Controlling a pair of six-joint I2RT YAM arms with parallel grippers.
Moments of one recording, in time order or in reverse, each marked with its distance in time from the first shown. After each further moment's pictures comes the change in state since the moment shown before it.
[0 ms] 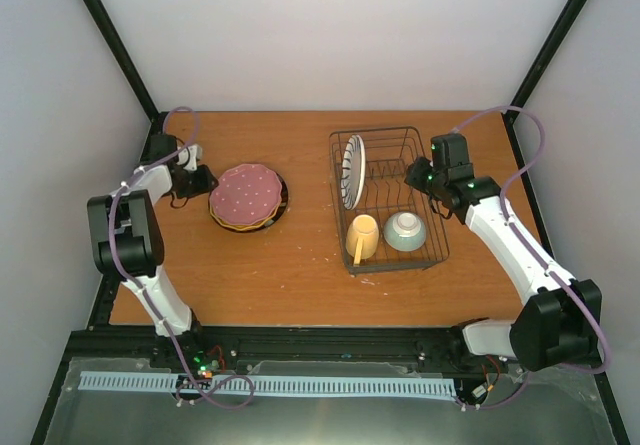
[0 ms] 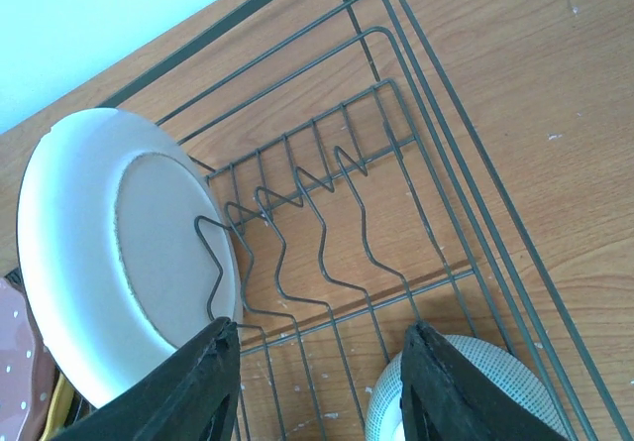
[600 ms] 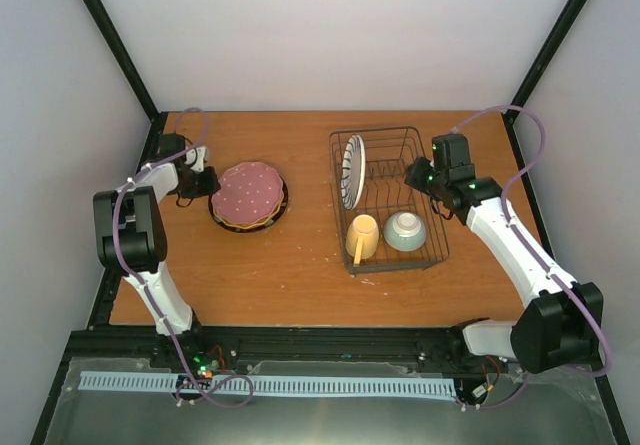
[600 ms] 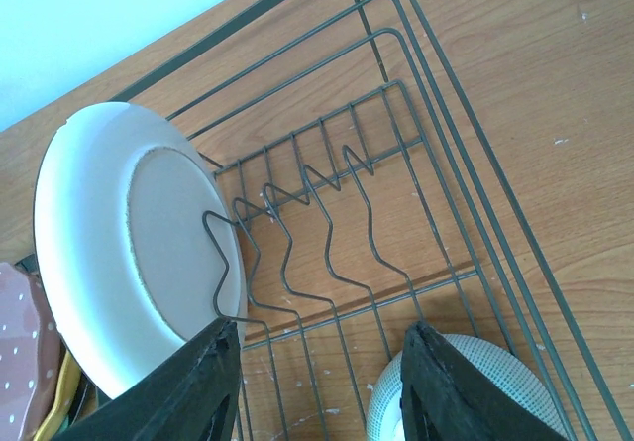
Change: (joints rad) left arm -0.045 0.041 0.025 -0.021 -0.040 0.035; right arm 0.000 -0.010 -0.002 -0.002 -0.015 -0.024
